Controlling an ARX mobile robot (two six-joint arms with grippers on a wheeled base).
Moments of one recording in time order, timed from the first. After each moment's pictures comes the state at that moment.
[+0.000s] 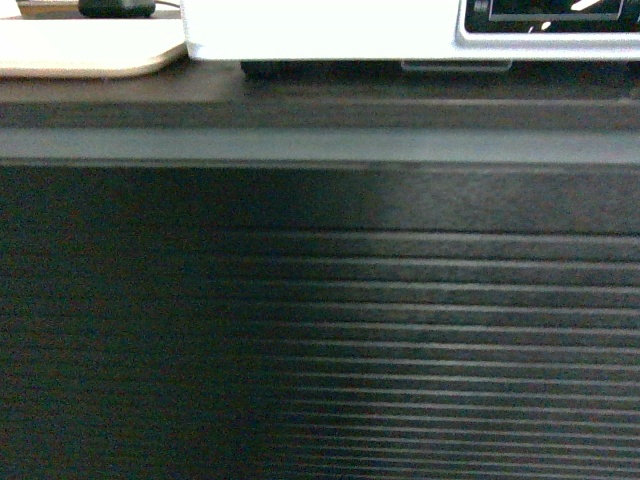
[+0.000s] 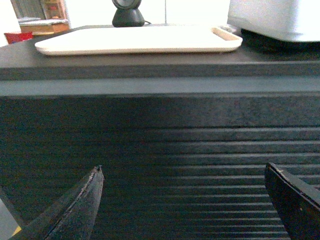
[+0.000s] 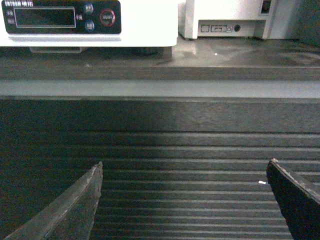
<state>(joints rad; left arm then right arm) 0.00 0.01 0.01 0.00 0.00 0.00 0.00 0.00 0.01 0.00 0.00 -0.01</state>
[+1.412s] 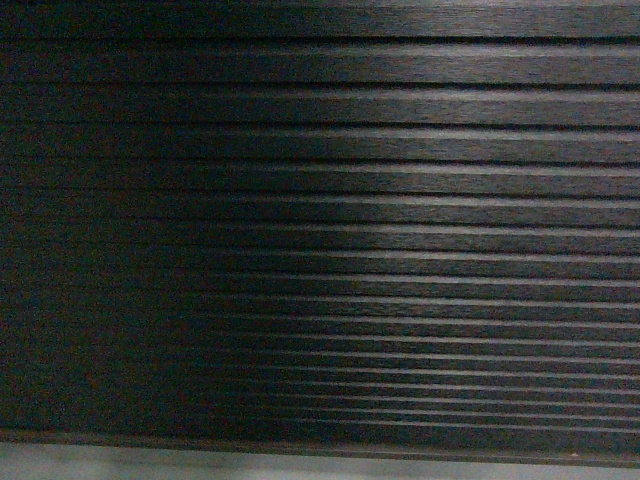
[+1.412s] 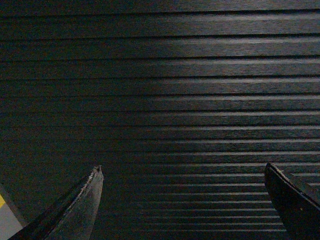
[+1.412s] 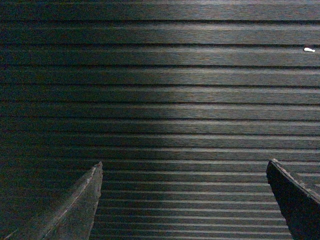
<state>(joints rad) 0.00 0.01 0.01 -0.01 0.00 0.00 0.00 0.00 0.01 0.00 0.00 -0.01</state>
